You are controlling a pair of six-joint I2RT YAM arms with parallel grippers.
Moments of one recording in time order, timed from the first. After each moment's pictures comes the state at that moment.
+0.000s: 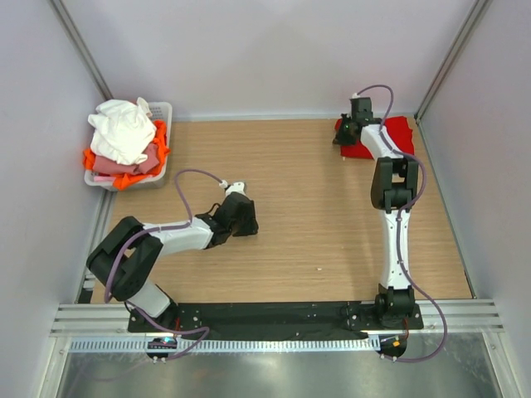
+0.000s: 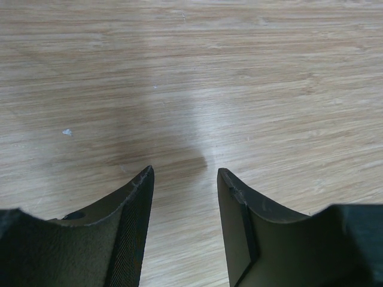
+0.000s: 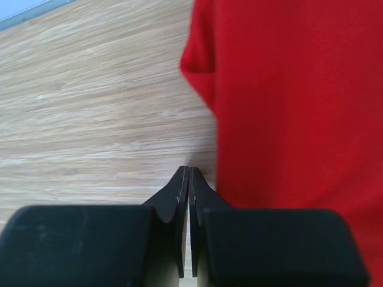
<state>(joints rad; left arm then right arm) -0.71 1.56 0.70 0.05 -0.18 -0.65 0.06 2.56 2.22 -0.48 -0.14 0.36</state>
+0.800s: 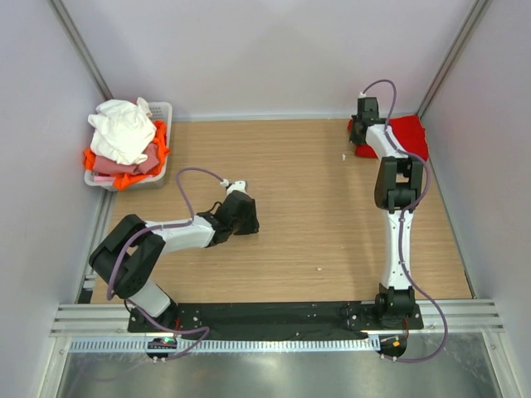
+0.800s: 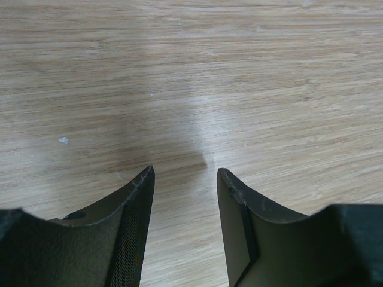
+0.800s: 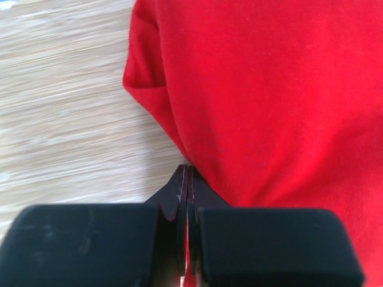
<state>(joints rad) -0.71 1.59 0.72 0.04 -0.18 -0.65 0.01 2.53 2.19 -0.47 0.15 0.14</state>
